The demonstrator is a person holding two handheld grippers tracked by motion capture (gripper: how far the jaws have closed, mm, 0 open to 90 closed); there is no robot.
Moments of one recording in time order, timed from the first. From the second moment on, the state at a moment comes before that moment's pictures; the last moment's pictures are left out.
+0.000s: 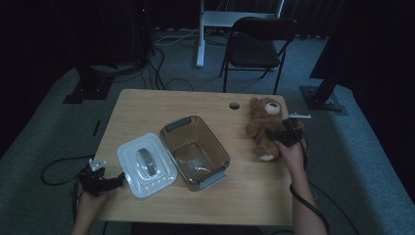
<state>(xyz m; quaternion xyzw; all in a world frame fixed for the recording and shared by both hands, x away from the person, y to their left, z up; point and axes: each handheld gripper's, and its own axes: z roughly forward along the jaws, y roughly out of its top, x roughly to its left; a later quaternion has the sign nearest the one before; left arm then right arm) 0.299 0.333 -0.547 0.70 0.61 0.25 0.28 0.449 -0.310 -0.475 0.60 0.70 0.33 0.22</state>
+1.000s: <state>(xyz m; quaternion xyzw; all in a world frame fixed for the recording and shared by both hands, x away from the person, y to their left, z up) 0.299 0.333 -0.547 0.70 0.61 0.25 0.28 0.450 -0.306 -0.501 0.60 0.70 0.34 0.17</state>
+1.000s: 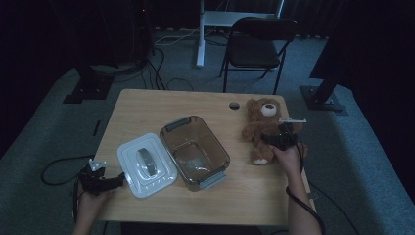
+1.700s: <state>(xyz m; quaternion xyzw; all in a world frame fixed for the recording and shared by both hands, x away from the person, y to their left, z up) 0.298 0.333 -0.547 0.70 0.61 0.25 0.28 0.436 -0.289 -0.491 0.59 0.70 0.32 0.24</state>
